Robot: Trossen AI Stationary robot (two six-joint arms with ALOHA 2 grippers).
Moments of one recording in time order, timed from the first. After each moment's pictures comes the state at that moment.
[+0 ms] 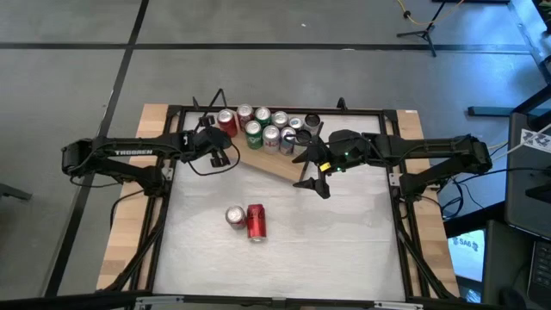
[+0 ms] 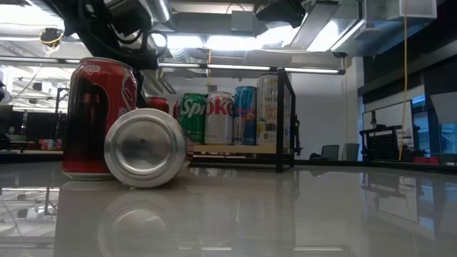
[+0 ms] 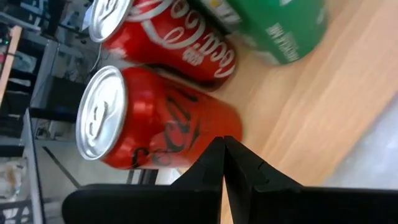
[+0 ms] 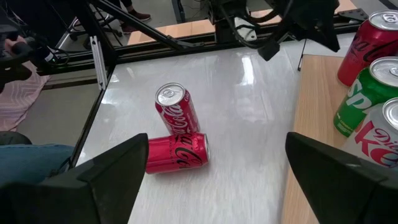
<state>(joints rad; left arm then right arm) 0.33 1.11 0.65 -0.38 -0.56 0.38 0.01 1.33 1.21 -0.37 -0.14 0.14</state>
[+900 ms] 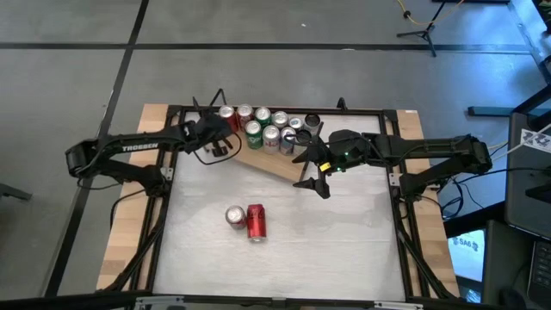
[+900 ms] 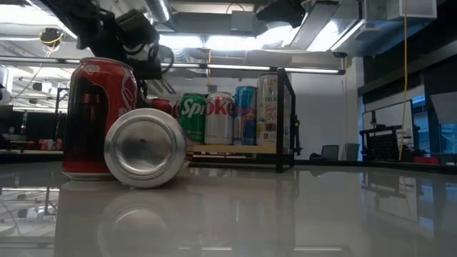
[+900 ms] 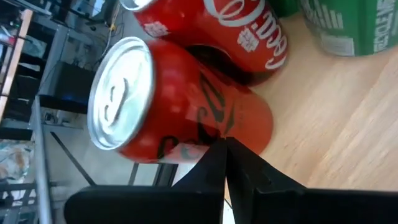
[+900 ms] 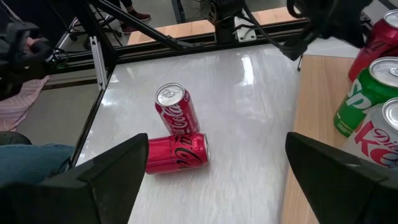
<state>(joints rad) 0.50 1.18 0.65 -0.26 -0.49 0.48 0.01 1.33 1.21 -0.37 -0.14 0.14</state>
